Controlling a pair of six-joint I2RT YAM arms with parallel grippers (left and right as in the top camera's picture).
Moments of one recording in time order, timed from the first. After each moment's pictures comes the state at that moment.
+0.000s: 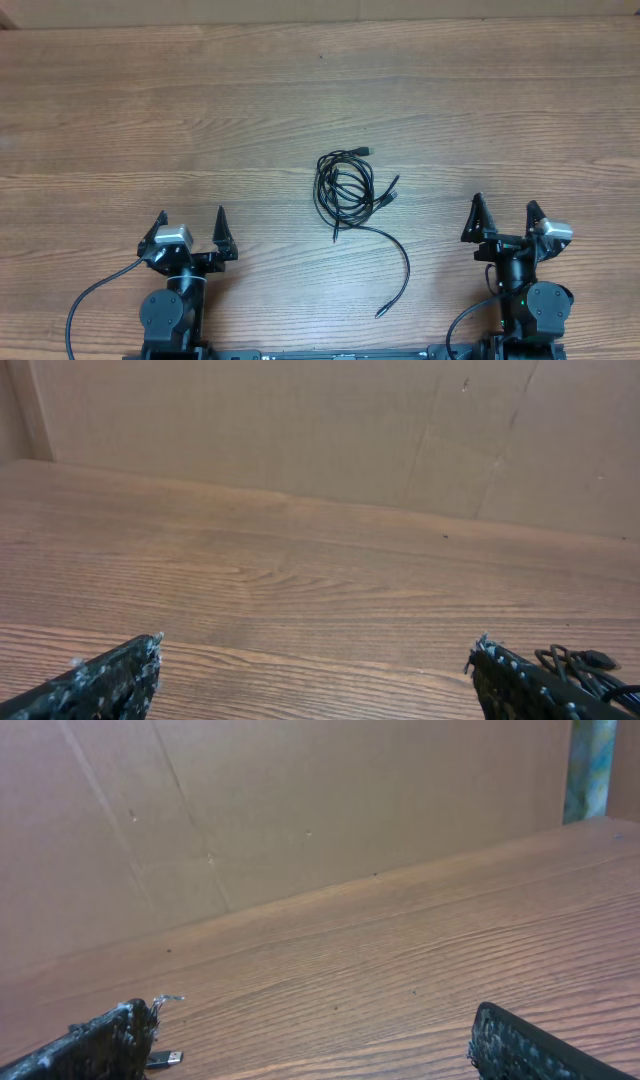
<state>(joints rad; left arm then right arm) -0.04 0.02 0.01 -0.07 -0.06 -0.15 -0.08 0.01 0.02 -0.03 -0.03 0.26</state>
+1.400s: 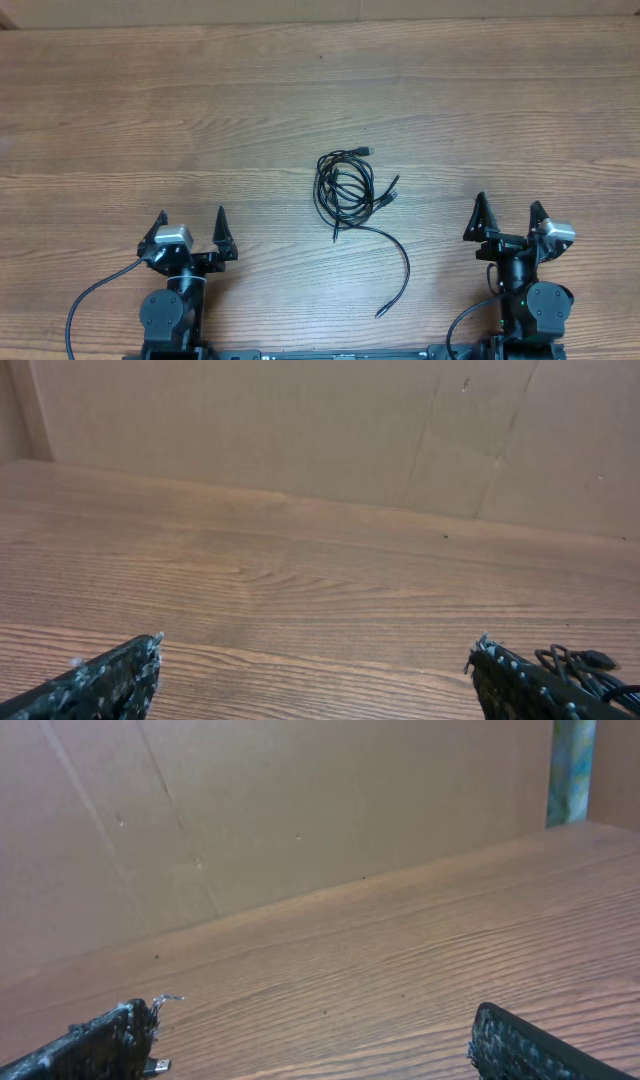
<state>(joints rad) -0.04 0.02 0.01 -0.07 -0.06 -0.15 -0.08 0.01 0.02 -0.03 0.00 0.25</state>
